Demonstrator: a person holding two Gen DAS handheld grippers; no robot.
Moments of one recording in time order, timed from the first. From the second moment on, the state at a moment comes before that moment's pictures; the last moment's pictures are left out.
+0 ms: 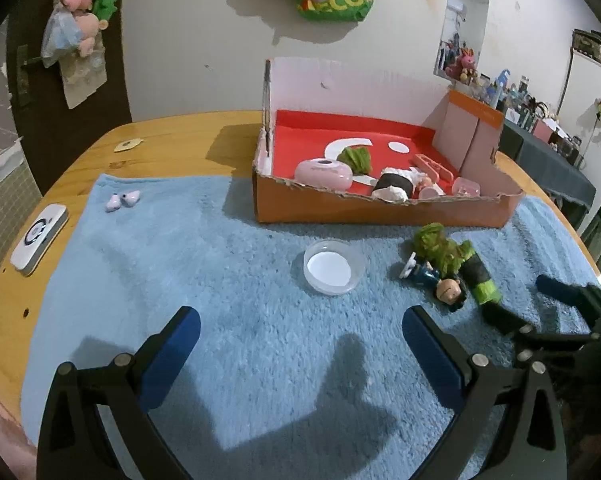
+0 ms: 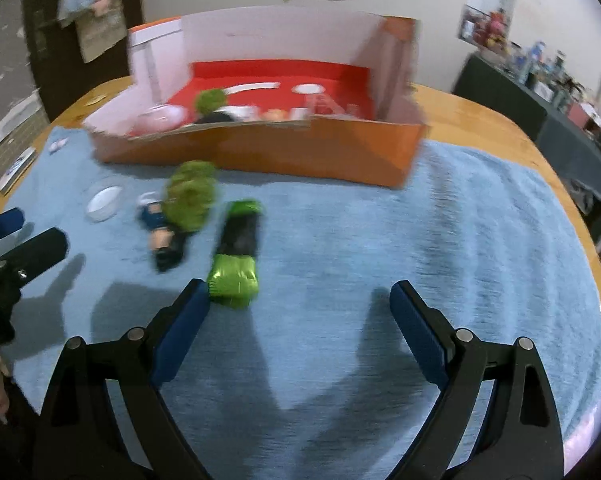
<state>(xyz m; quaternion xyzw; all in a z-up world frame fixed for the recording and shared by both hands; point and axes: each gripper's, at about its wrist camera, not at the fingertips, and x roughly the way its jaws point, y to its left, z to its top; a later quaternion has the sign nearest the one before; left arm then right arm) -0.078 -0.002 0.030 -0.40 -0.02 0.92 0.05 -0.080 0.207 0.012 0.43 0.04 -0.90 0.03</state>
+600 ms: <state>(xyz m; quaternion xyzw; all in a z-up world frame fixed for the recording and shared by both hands) -0.126 0.002 0.015 -0.45 0.04 0.89 0.11 -0.111 0.189 0.015 0.45 0.11 -0.88 0.15</state>
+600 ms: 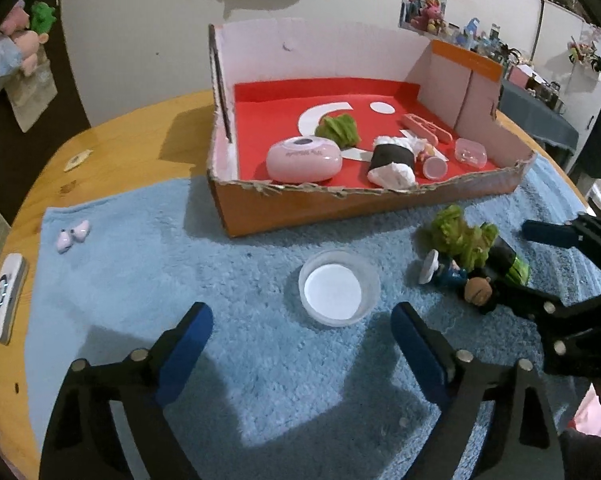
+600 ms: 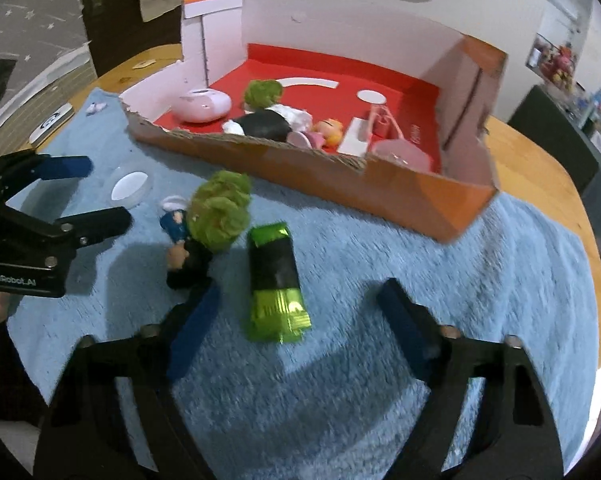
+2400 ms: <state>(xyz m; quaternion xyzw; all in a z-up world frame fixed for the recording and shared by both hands) -0.113 0.026 0.107 -0.35 -0.01 0.92 0.18 -0.123 0.190 0.094 0.37 0.06 -0.90 0.20</state>
